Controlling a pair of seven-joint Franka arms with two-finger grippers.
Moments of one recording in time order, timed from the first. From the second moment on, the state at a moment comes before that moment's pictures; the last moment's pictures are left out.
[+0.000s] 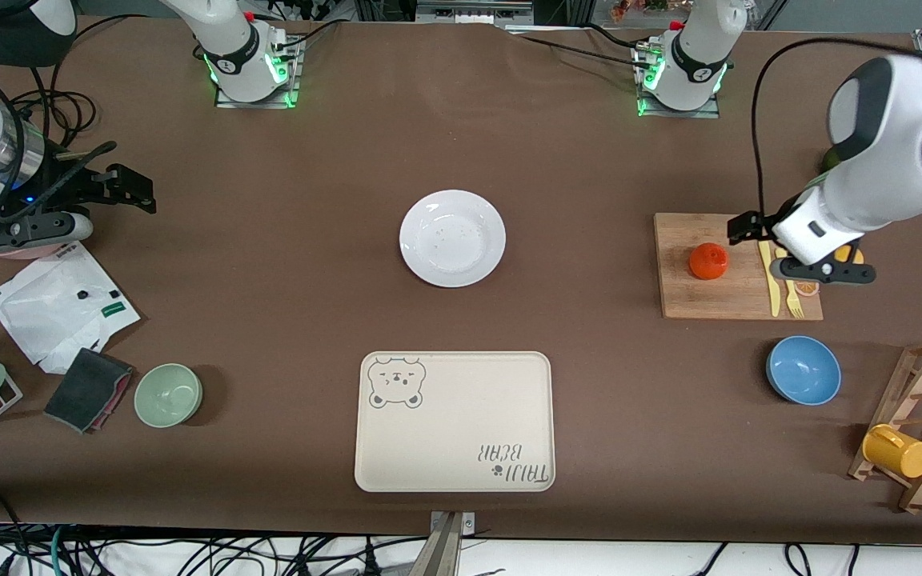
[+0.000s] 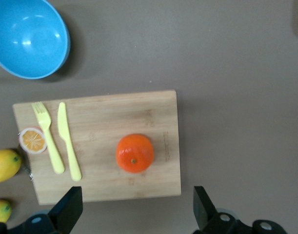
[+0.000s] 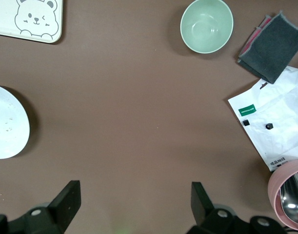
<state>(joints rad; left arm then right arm) -0.04 0.09 -0.02 -2.00 0.00 1.94 0.02 0.16 0.10 -0.07 -1.58 0.03 1.57 -0.08</state>
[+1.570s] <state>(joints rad) 0.01 0.27 -0.02 -2.36 0.07 2.51 0.09 0.16 0.10 -0.07 -1.58 0.03 1.57 -0.08</state>
